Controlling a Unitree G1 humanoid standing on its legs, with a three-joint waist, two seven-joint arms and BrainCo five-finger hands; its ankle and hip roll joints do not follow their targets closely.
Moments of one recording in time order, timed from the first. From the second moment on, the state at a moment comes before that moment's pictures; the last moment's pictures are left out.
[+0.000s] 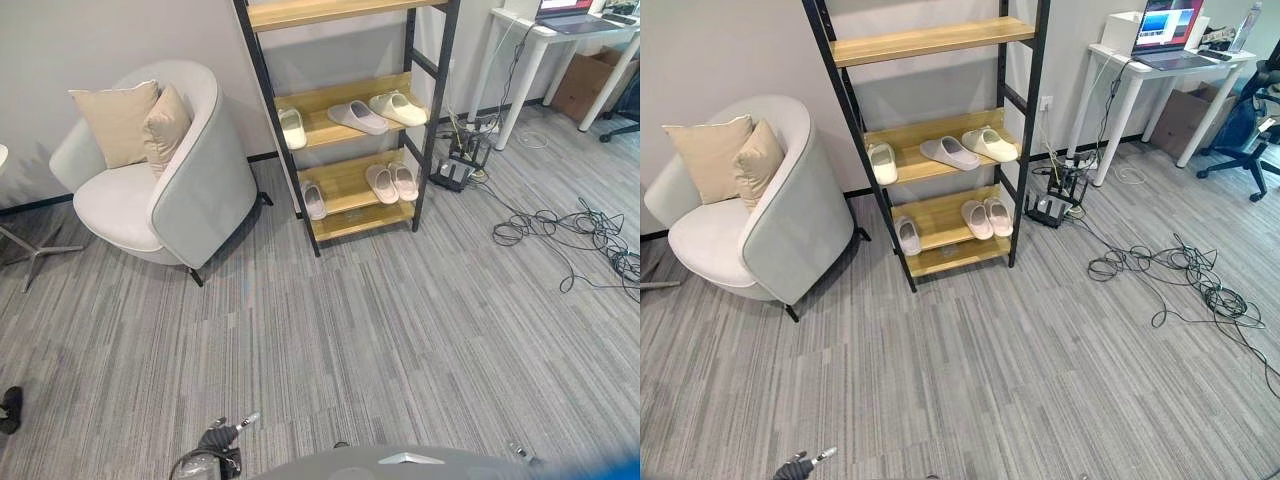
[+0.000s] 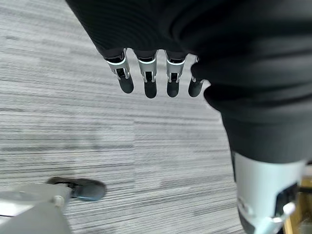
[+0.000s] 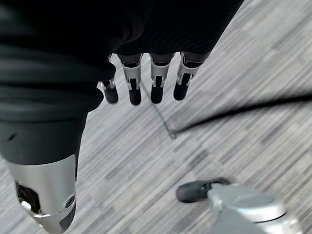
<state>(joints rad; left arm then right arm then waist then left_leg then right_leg) 0.00 0.24 -0.02 1.37 -0.32 -0.16 0.02 0.04 -0.31 -0.12 1.47 0.39 -0.07 -0.04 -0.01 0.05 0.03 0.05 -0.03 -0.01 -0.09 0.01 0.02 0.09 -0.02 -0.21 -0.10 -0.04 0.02</state>
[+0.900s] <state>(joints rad) -0.03 0.21 -0.07 1.40 -0.14 -0.13 0.07 -0.10 -0.21 0.10 1.39 0.29 -0.07 -0.08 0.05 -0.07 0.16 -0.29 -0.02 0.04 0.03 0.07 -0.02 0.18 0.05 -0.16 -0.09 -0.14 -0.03</state>
